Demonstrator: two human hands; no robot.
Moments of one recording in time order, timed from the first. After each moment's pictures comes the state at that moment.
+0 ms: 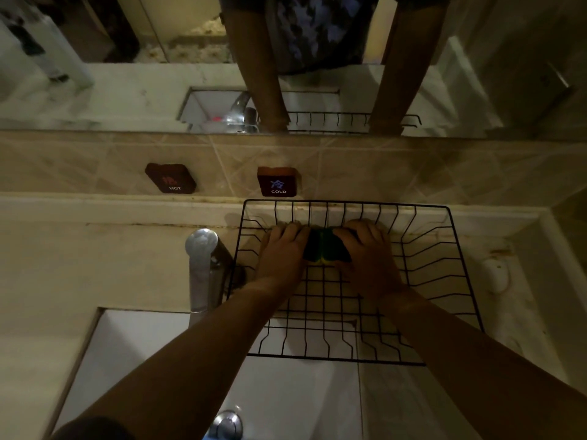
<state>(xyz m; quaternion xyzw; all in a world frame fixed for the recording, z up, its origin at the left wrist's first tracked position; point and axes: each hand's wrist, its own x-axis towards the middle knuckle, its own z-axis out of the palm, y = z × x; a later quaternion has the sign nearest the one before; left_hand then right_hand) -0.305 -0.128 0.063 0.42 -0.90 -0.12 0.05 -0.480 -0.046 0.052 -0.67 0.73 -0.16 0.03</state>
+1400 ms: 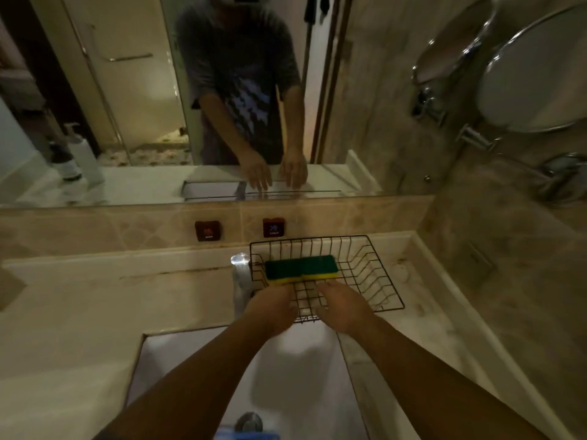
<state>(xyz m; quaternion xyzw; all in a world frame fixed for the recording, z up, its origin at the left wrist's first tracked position) -0.190 -0.019 0.183 0.34 -0.90 -0.27 0.07 -0.337 0.085 0.198 -0.56 0.81 -0.12 0.11</state>
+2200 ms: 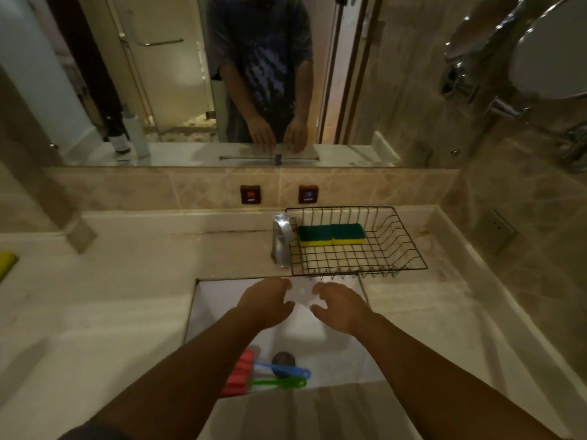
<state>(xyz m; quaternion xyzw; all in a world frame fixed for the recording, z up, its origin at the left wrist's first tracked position) -0.055 0.022 0.174 0.36 -0.90 -0.24 0.03 -0.221 0.128 0.165 -0.56 0.79 -0.12 0.20</state>
